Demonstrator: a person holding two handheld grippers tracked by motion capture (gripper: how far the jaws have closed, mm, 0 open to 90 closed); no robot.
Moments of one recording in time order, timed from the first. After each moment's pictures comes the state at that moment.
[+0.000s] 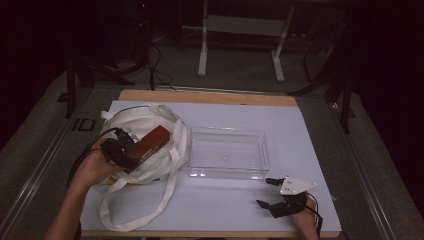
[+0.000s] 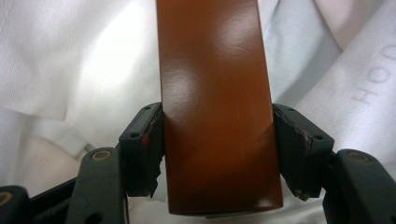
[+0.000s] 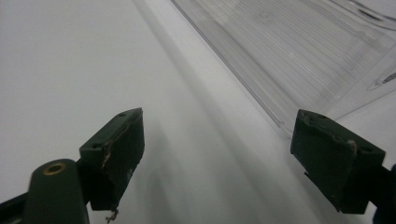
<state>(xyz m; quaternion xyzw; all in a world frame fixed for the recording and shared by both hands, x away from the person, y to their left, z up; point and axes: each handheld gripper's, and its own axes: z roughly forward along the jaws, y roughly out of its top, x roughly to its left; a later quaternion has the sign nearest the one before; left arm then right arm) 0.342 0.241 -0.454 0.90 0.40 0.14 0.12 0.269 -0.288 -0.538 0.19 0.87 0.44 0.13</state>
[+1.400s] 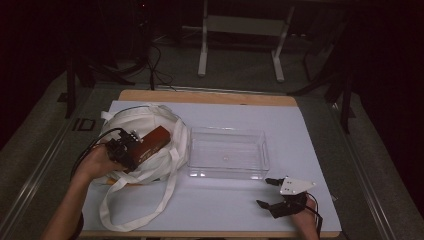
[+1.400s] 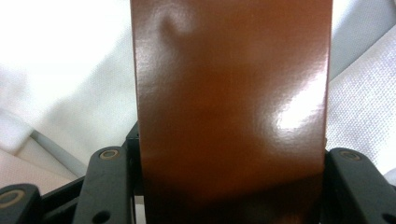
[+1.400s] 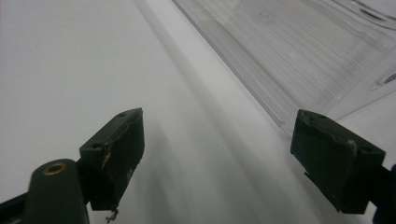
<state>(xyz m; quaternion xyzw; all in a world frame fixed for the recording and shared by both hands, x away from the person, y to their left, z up) 0.368 0.245 -0.482 0.91 0.41 0.03 0.05 0.269 -0.288 -0.538 0.19 0.87 0.44 0.13</state>
